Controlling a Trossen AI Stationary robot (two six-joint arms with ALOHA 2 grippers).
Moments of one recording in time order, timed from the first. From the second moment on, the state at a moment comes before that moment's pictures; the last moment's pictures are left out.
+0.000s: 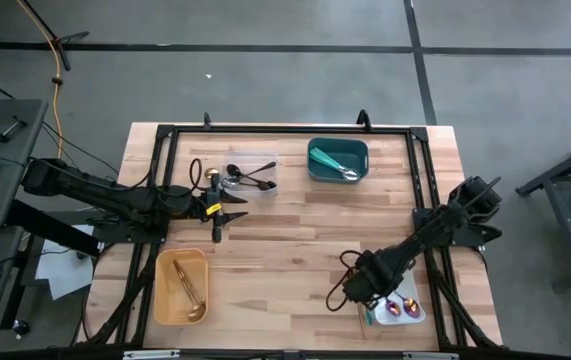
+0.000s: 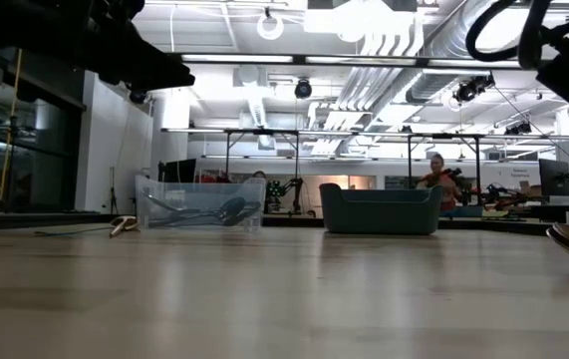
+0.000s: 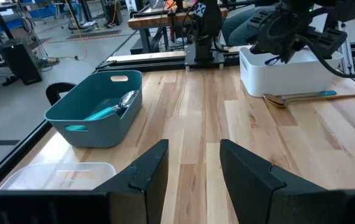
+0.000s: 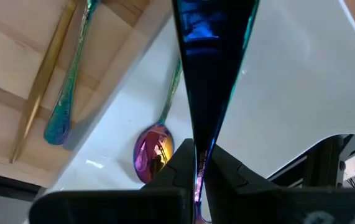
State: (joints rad) left arm -0.14 0.89 0.34 0.33 -0.27 0.06; right arm 0.61 1.74 1.18 -1.20 -0.32 1.41
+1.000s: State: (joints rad) left arm -0.14 0.89 0.34 0.31 -0.27 0.05; right arm 0.61 1.64 1.01 -1.04 -0.35 1.56
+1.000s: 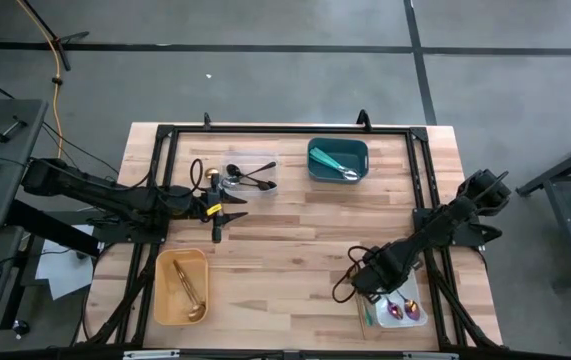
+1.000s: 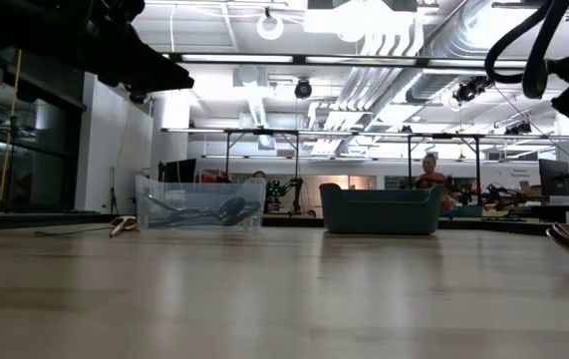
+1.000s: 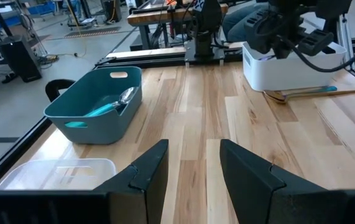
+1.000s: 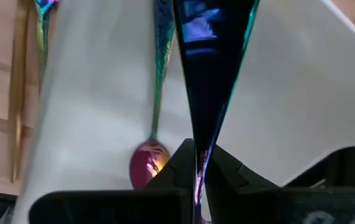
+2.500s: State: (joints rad) left arm -0.14 0.89 0.34 0.31 -0.27 0.06; right arm 0.51 1.86 1.44 -0.92 -0.34 0.76
